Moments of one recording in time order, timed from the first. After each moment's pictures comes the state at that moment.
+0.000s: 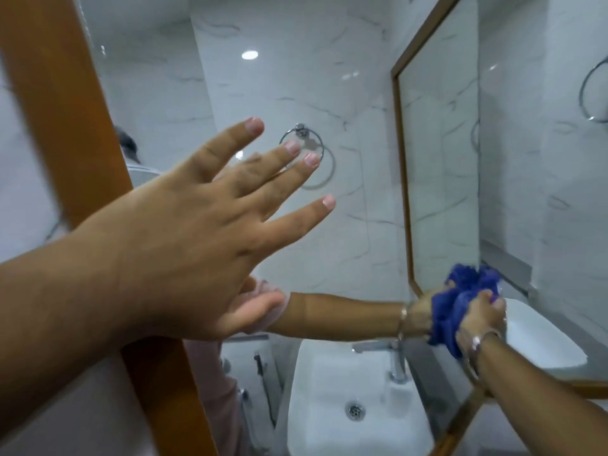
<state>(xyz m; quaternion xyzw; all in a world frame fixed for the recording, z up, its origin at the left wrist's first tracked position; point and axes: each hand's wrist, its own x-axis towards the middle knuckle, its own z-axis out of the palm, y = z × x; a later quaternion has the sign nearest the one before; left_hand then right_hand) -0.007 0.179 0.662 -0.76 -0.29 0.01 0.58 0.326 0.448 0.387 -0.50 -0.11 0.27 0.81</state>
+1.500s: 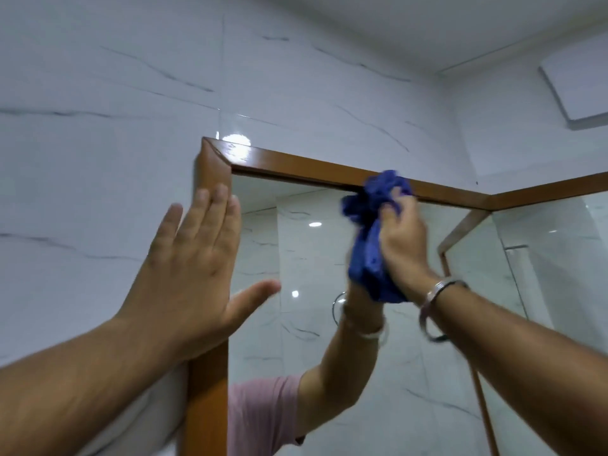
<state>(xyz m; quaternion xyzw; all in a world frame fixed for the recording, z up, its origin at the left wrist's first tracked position) -0.033 0.144 0.779 -0.54 -0.54 -0.25 0.59 0.194 0.325 0.826 -0.18 -0.56 0.01 0.81</state>
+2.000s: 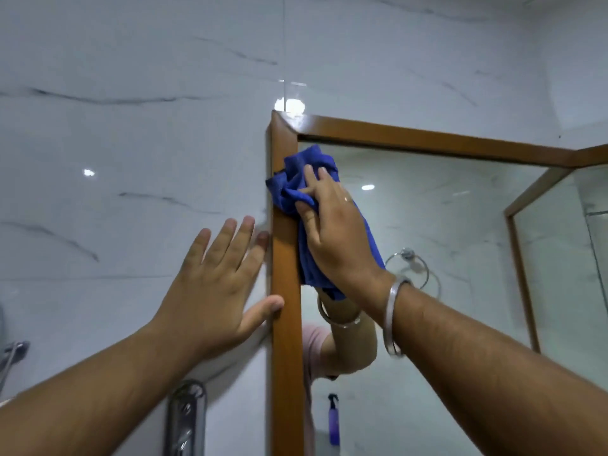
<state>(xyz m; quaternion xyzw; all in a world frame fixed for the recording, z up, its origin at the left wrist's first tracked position) -0.089 0.106 0.710 -0.52 -0.62 -0.13 0.58 0.069 0.216 0.778 -0.07 -0.74 -0.08 0.66</state>
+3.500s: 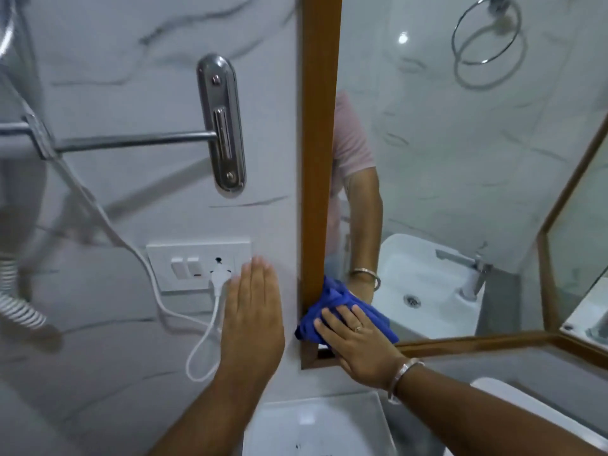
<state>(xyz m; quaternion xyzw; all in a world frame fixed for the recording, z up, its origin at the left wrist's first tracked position) -0.010 0.037 0.311 -0.46 -0.83 -0.12 0.29 0.140 0.204 0.228 -0.09 -0.96 -0.23 0.15</state>
